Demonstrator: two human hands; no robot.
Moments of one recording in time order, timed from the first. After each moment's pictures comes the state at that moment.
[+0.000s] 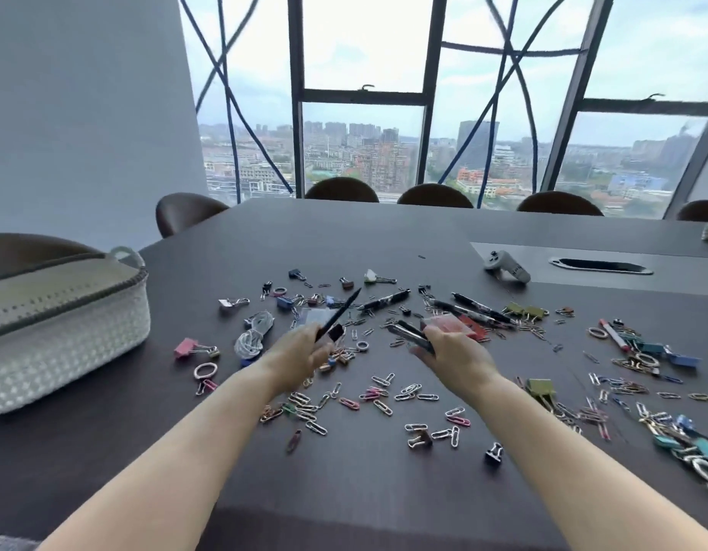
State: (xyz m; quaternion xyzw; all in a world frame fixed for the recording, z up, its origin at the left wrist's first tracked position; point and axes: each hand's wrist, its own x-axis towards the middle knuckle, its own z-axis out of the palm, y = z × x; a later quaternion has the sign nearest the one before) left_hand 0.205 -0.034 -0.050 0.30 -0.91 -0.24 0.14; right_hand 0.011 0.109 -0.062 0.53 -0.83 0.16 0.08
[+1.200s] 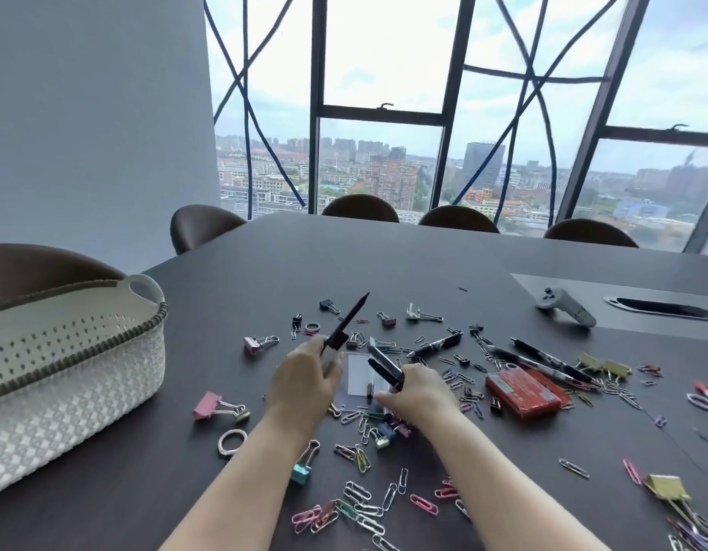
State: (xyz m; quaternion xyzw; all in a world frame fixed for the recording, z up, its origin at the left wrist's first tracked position) left_hand 0.209 -0.120 -0.070 0.37 -0.82 -0.20 0.39; right_hand 0.058 -0.041 -0.073 0.42 -0.88 0.20 -0.12
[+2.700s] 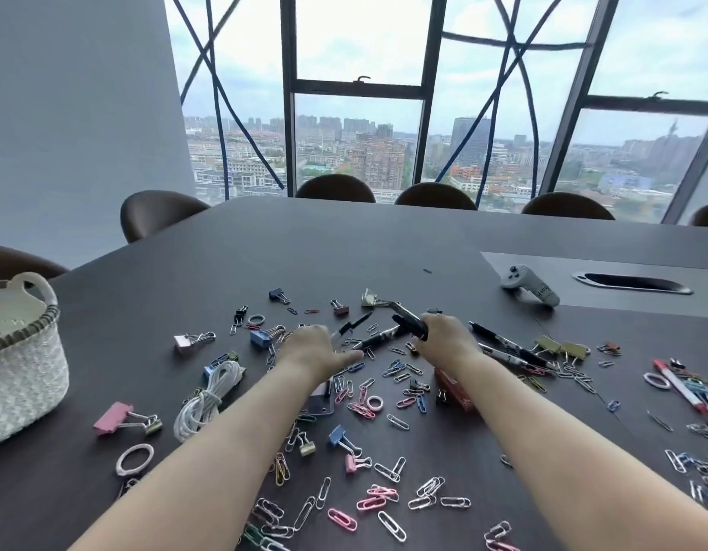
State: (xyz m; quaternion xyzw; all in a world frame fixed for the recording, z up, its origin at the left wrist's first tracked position) left_hand 0.090 -0.133 -0.066 0.42 -0.89 -0.14 0.11; right_hand -0.079 -0.020 -0.059 0.44 -0.88 0.19 -0.03
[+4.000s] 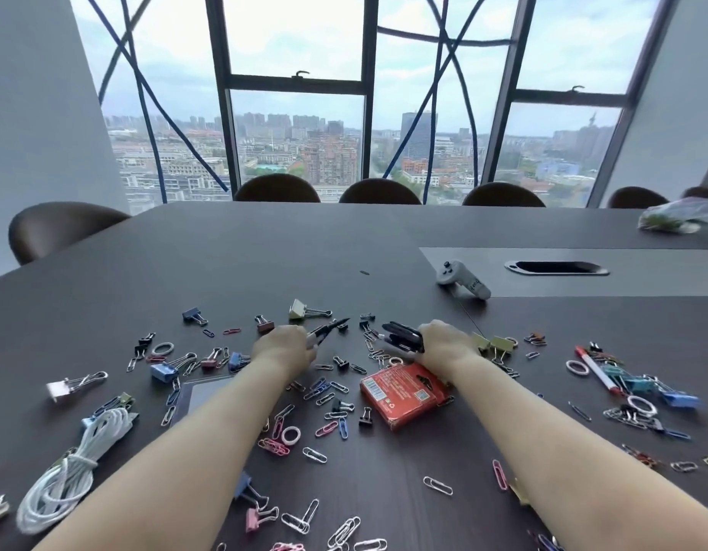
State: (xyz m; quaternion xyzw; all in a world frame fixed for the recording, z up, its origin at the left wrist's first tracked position) left_hand -0.007 -0.131 -0.065 0.38 -0.92 -0.09 0.05; right_hand -0.176 0.028 -0.070 0.38 -0.92 0.09 -0.01
